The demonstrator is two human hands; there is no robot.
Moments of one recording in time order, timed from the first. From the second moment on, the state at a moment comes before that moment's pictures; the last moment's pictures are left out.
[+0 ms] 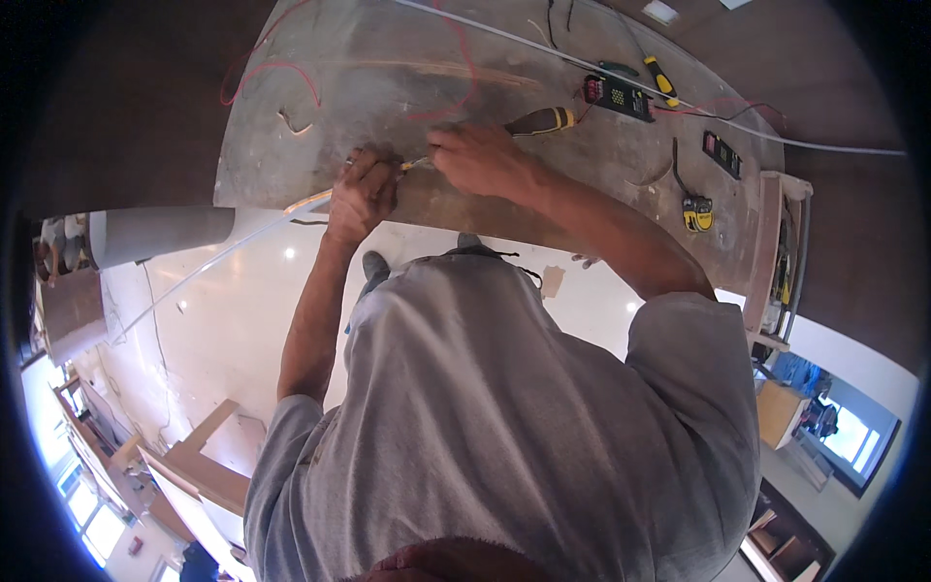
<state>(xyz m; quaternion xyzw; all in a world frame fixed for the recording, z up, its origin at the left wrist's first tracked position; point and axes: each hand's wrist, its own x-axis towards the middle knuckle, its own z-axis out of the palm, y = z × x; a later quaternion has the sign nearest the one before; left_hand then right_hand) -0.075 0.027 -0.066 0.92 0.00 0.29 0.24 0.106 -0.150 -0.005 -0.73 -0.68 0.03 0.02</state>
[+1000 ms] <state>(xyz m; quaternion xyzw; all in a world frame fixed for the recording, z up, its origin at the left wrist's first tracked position) -0.073 0.024 -0.061 0.92 0.05 0.27 0.27 0.114 -0.186 -0.025 -0.77 -0.61 0.00 0.17</state>
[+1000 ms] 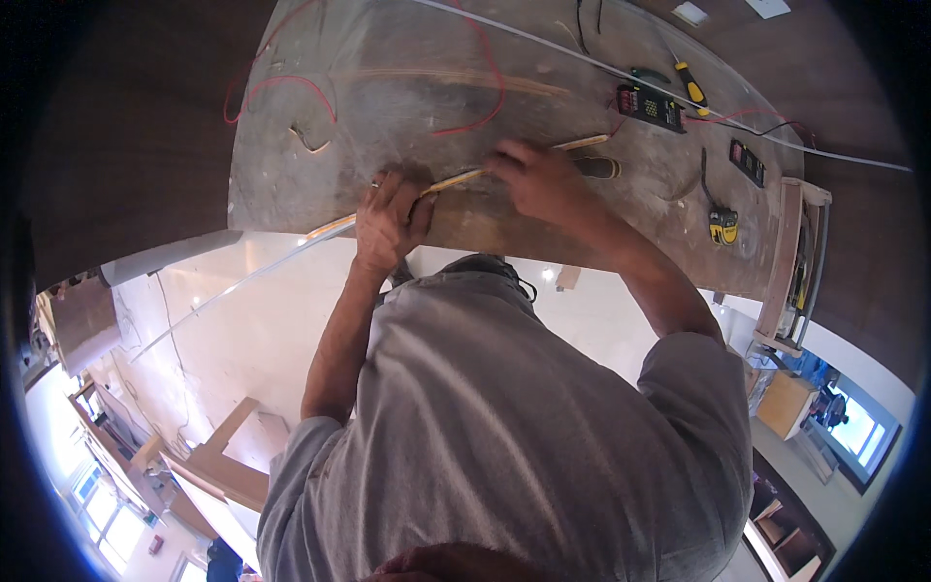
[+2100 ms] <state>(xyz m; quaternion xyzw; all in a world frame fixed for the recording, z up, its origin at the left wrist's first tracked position) -0.071 0.028 -0.061 0.91 0.06 0.26 0.33 0.127 -0.166 -0.003 -0.70 -0.72 -0.01 0.06</state>
